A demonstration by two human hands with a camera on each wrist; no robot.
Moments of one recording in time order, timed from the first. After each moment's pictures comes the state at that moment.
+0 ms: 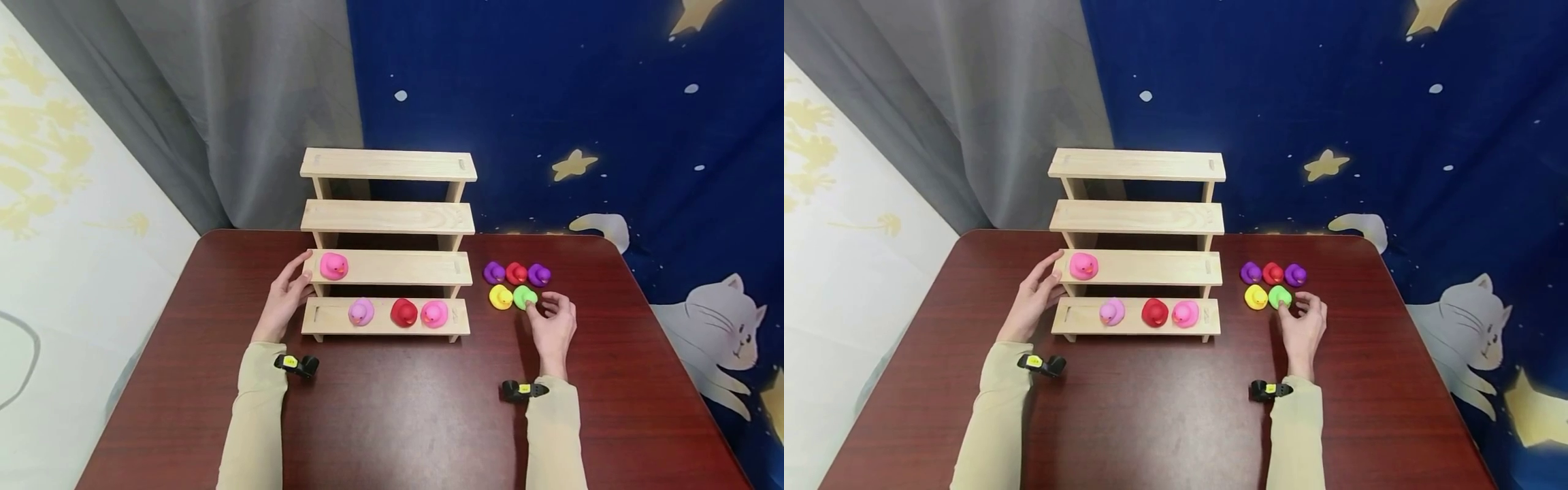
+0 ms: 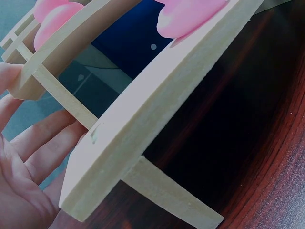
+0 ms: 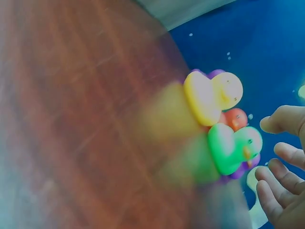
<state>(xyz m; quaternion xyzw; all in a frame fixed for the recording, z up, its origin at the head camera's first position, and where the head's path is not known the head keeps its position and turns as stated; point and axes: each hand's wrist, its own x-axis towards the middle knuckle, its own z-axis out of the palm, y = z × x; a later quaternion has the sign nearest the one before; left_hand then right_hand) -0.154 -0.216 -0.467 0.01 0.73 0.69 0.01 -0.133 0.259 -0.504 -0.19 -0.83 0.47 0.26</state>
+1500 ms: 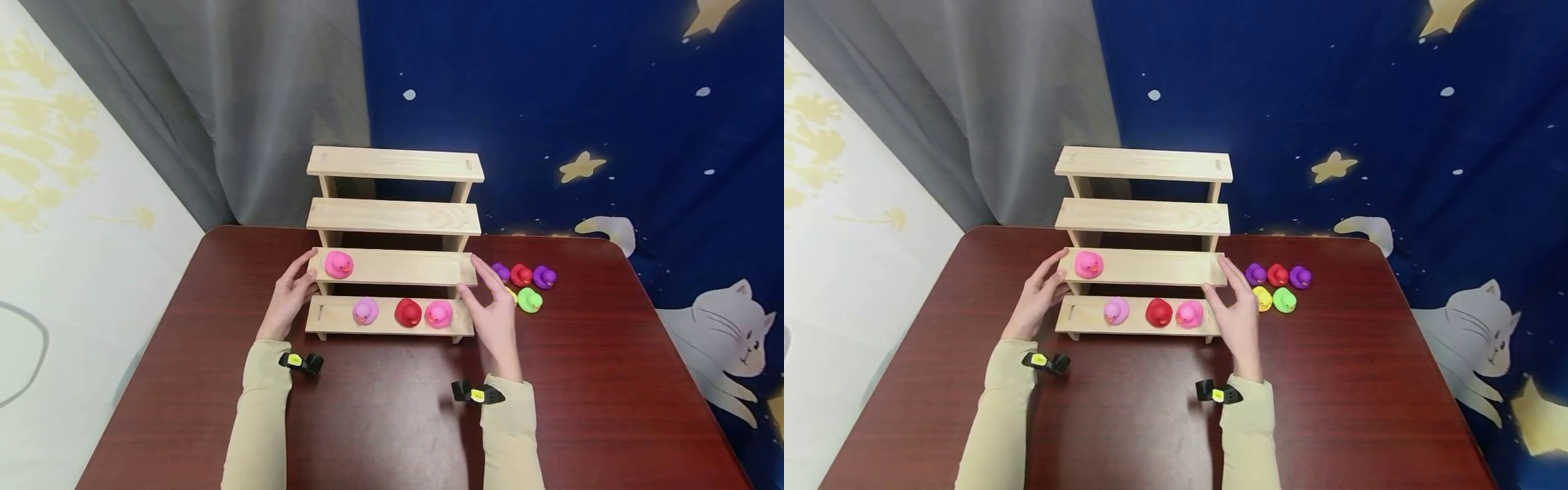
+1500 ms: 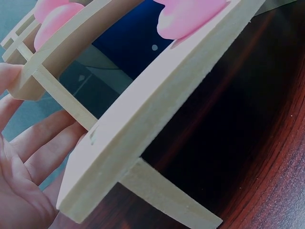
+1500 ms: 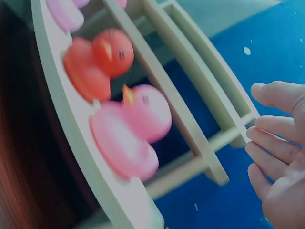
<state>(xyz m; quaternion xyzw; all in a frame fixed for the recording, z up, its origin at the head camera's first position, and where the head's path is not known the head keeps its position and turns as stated) -0.157 -0.218 -0.467 0.00 0.72 0.70 0.02 -0.113 0.130 -0.393 0.07 -0.77 0.60 0.20</state>
